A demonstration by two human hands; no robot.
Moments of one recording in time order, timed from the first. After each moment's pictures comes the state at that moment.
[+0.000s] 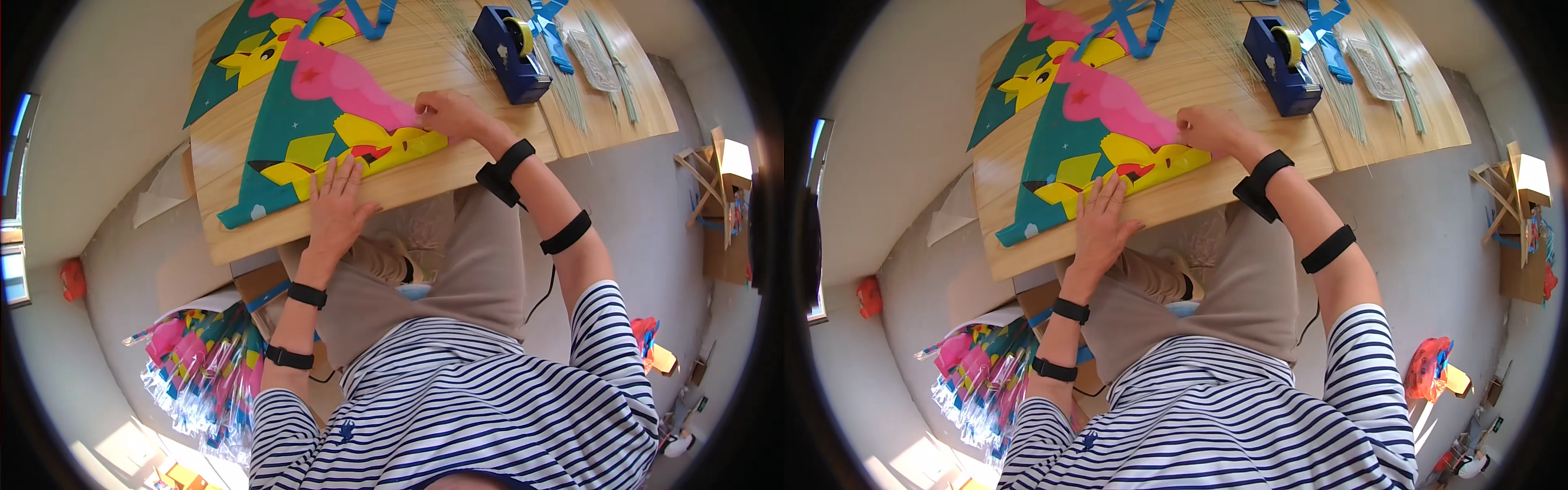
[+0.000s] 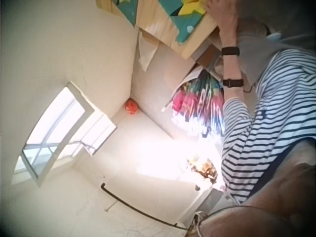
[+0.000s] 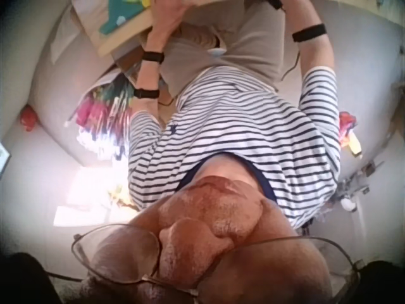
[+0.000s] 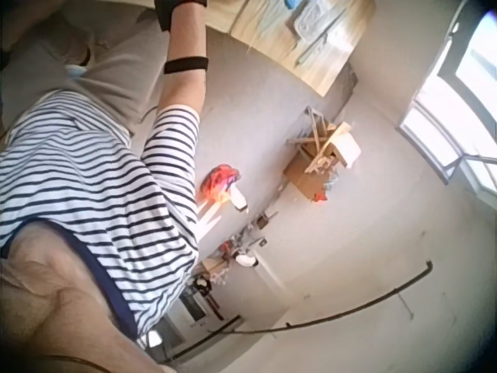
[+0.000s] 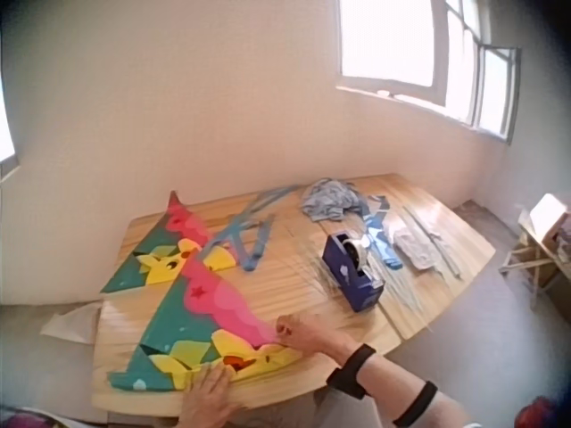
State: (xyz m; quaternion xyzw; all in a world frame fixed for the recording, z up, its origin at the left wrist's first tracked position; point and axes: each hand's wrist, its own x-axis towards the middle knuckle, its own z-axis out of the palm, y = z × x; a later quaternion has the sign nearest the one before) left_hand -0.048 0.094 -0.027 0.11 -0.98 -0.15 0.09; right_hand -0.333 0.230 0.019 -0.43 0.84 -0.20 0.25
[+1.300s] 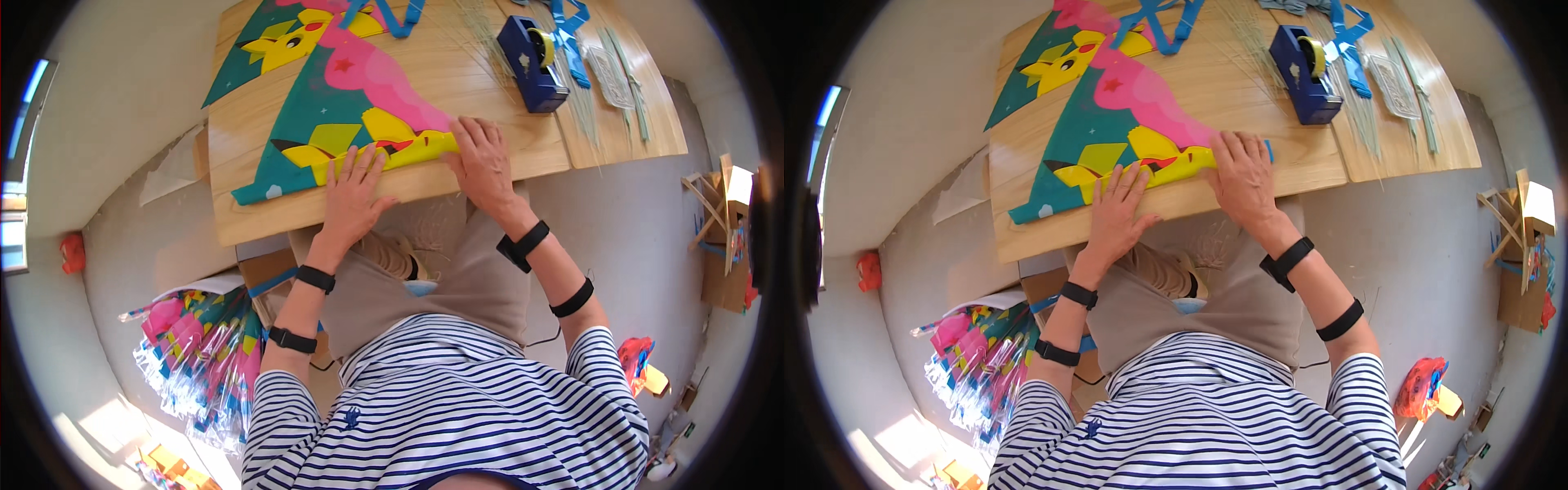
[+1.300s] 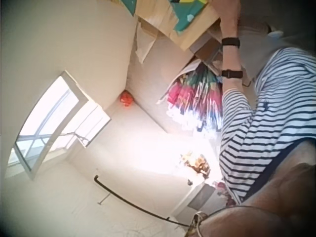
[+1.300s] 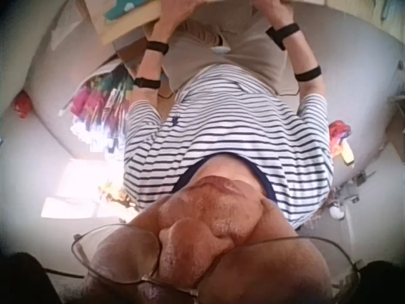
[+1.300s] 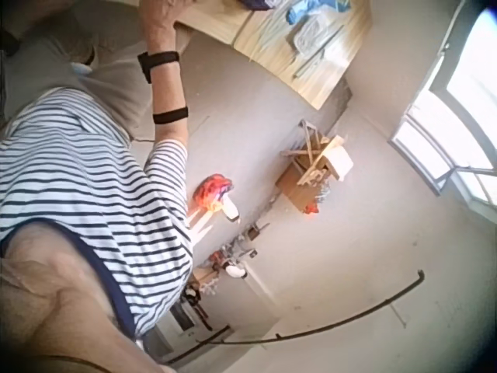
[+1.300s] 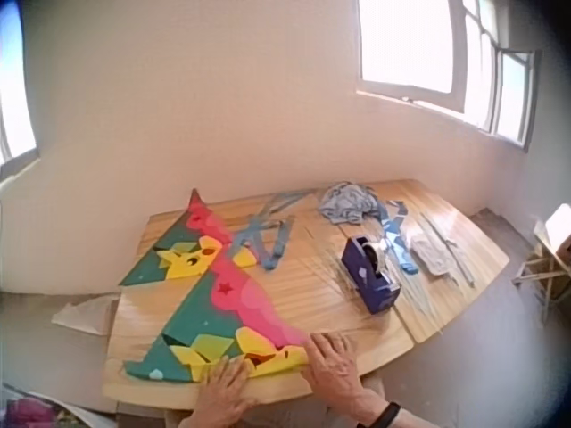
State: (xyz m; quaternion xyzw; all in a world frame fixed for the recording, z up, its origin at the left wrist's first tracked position) left_hand -0.041 0.090 -0.032 0.11 -0.98 -0.14 0.09; right_hand -0.239 0.286 0.005 -0.48 0.85 -0.20 -0.08
